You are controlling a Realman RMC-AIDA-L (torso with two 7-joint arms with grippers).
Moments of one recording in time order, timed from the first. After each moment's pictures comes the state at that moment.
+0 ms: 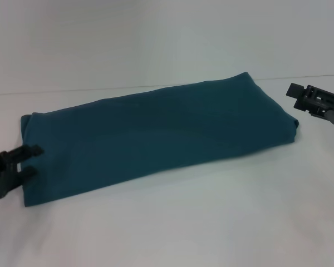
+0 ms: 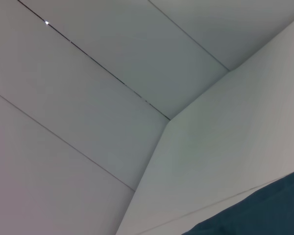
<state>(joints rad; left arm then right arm) -0.44 -2.07 0.53 0.53 1.90 1.13 -2.37 0.46 1.96 -0.55 -0.59 -1.75 -1.47 2.05</state>
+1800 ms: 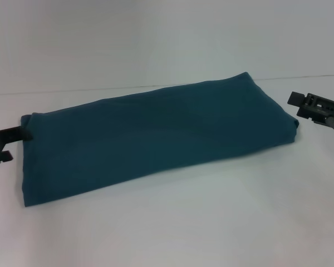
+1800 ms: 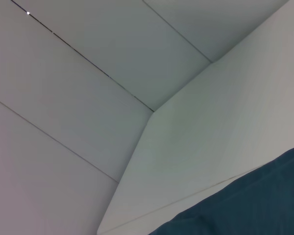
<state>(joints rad) -0.54 -2.05 0.59 0.86 2.31 1.17 -2.64 0.46 1.95 -0.55 -0.58 -1.79 -1.45 2.05</state>
